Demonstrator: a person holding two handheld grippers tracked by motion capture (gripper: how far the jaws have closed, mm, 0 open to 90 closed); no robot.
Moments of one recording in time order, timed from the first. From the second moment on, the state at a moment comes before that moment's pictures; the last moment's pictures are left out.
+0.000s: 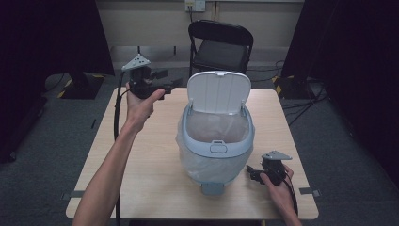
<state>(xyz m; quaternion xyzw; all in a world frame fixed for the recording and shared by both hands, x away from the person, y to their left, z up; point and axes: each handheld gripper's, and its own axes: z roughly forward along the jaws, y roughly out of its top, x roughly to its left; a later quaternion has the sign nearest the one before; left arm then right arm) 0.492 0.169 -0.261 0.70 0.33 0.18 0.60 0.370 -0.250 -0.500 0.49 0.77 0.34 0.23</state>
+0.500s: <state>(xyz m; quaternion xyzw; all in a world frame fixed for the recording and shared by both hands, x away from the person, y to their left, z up) 0.486 0.146 -0.250 0.71 0.30 0.16 0.62 0.370 -0.250 -0.500 0.49 0.77 0.34 0.23</state>
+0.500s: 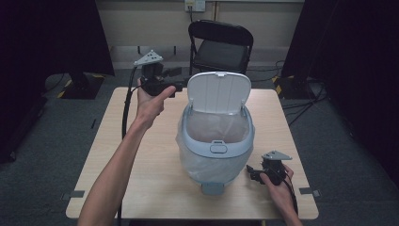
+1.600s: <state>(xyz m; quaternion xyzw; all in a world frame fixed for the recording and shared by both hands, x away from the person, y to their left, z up) 0.439 0.139 -0.257 0.75 0.24 0.13 0.60 0.370 -0.250 -0.500 0.49 0.77 0.34 0.23</state>
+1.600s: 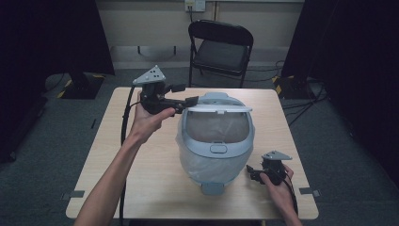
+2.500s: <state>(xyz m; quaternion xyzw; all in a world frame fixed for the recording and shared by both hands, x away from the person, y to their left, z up) 0.400 0.102 -0.267 0.80 0.17 0.10 0.57 0.370 -0.250 -0.500 0.49 0.77 0.34 0.23</state>
